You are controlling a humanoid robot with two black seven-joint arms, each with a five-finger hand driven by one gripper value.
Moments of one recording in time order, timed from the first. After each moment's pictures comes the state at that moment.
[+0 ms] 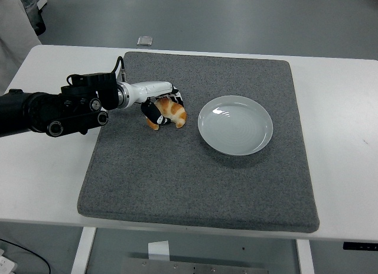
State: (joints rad) left arm -1.24 0.42 0.19 -1.03 0.99 0.06 -0.04; right arm -0.03 0.00 -0.09 0.13 0.07 -0.11 0.26
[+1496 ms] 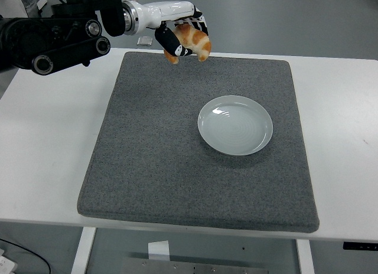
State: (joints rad) left arm -1.53 0.45 0.06 -1.04 1.00 -0.07 -0.04; right arm -0.03 0.00 -0.09 0.13 0.07 -0.11 0.26
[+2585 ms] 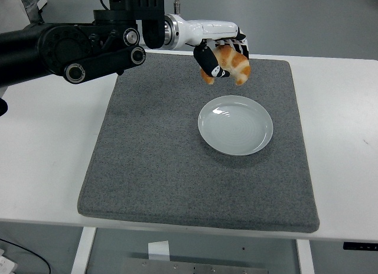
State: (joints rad) left arm -1.52 0.31 0.03 -1.06 1.02 -0.13 -0.04; right arm -0.03 0.00 -0.09 0.13 0.07 -0.11 0.26
